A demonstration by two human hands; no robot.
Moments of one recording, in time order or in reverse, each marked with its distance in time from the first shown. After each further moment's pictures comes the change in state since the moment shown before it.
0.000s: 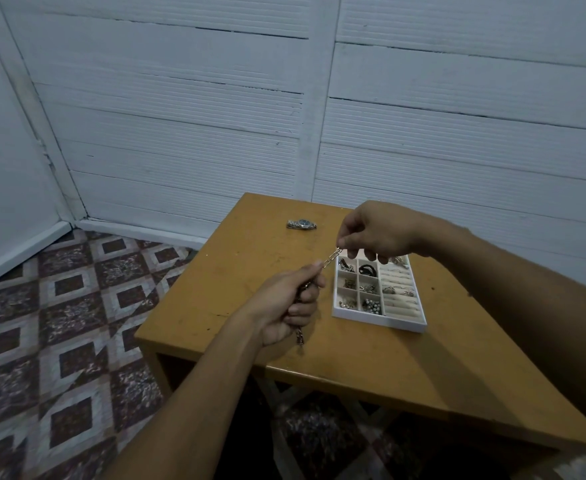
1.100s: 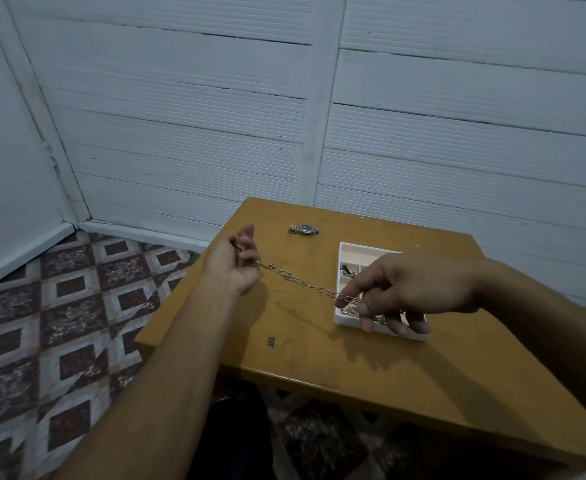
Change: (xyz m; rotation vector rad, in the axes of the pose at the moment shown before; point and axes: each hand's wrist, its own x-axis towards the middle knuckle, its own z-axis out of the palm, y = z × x) left_hand 0.024 0.054 -0.057 -0.868 0.415 0.213; right_hand -0.060 -0.001 0.009 0.279 -0.457 0.006
